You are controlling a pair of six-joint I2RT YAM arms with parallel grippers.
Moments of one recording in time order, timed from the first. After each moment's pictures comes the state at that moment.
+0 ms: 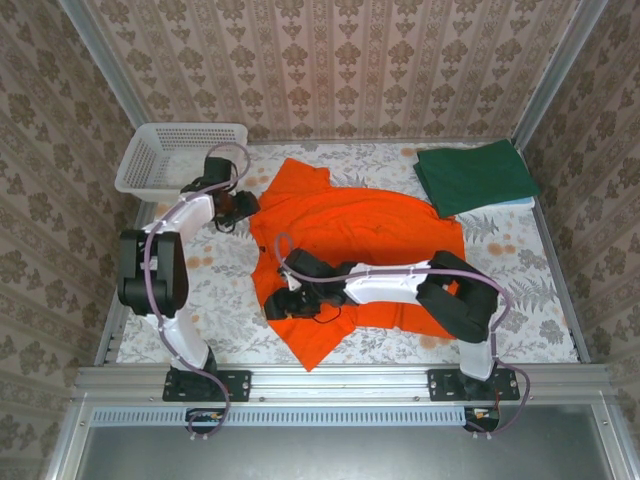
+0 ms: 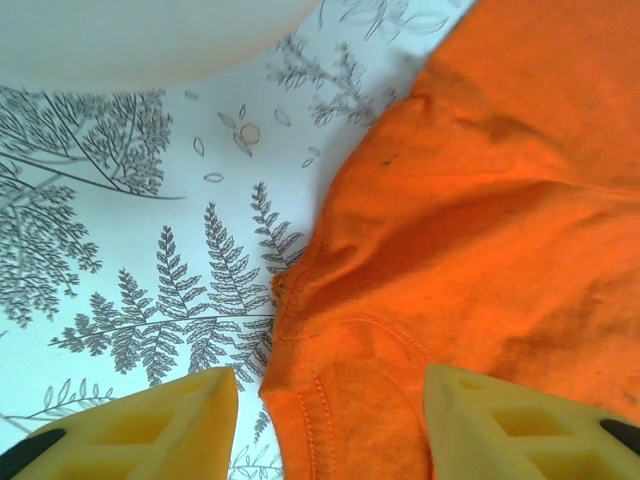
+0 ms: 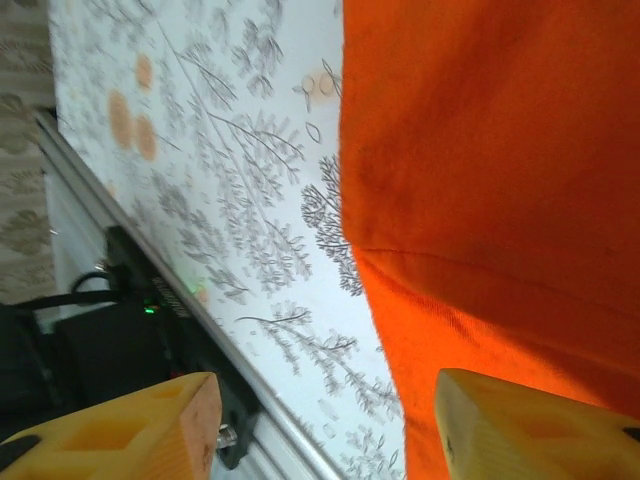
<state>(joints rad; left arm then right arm) -0.17 1.78 1.27 -0.51 0.14 -0.51 1.01 1.87 1.15 -0.14 -0.41 0.90</state>
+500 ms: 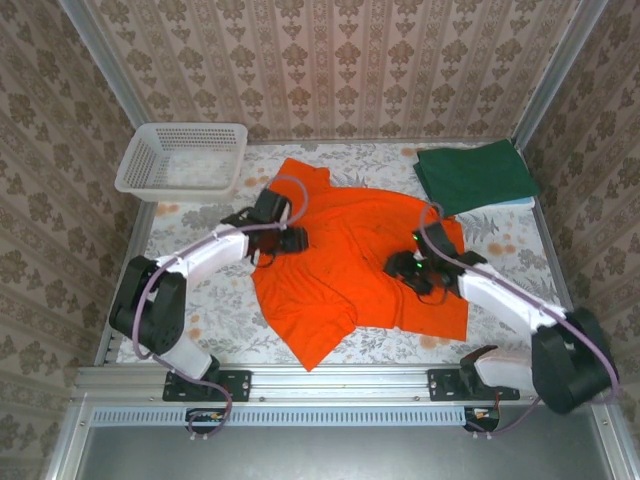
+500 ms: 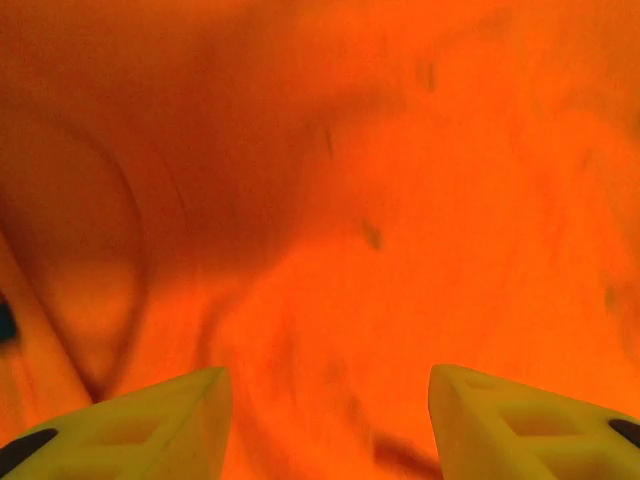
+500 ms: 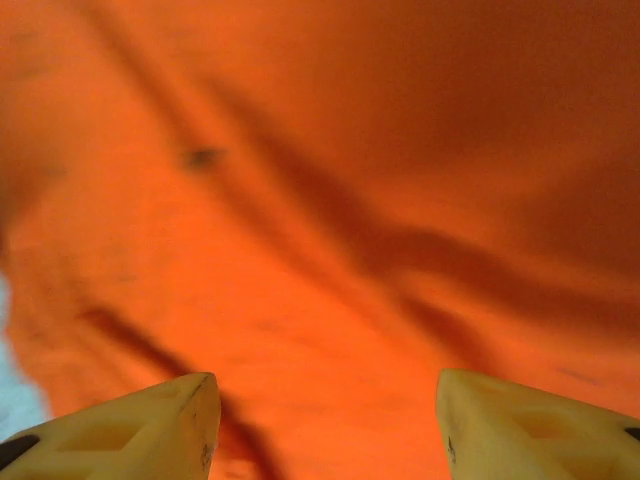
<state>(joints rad) -0.58 1.55 1.00 -0.49 0.11 -0.51 0.37 1.18 0.63 -0.50 -0.19 0.92</state>
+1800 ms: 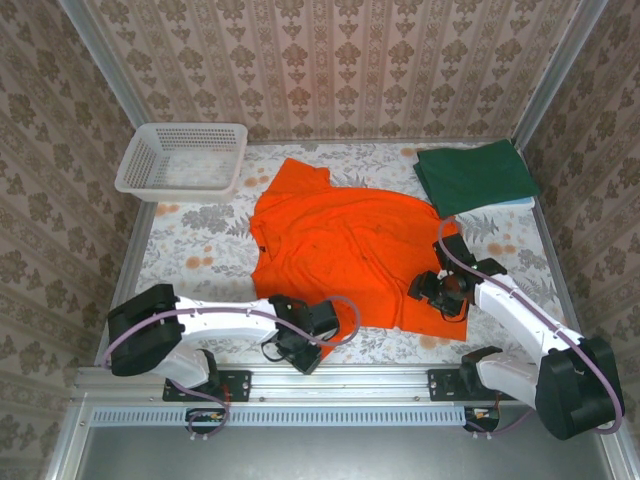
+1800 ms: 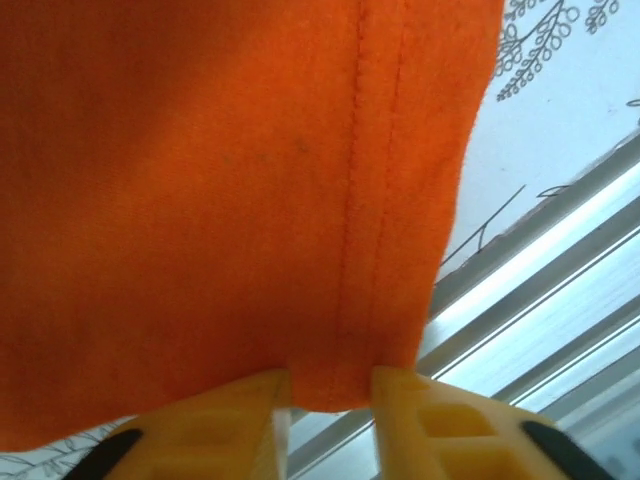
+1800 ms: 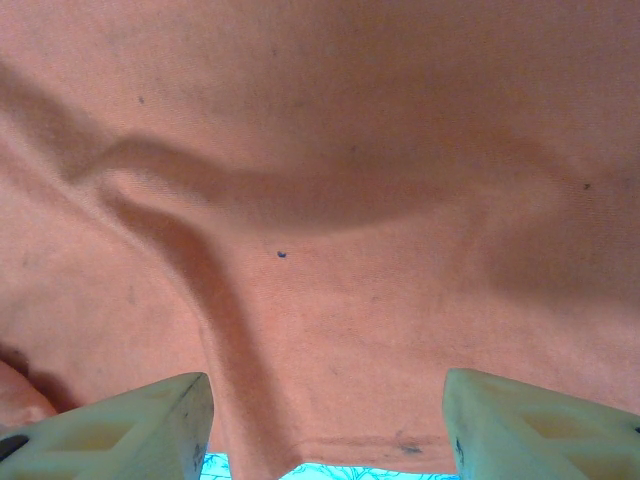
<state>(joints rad) -1.30 1.46 0.73 -0.74 0.17 -0.54 0.25 1.10 0.61 -0.79 -0.16 0.75</state>
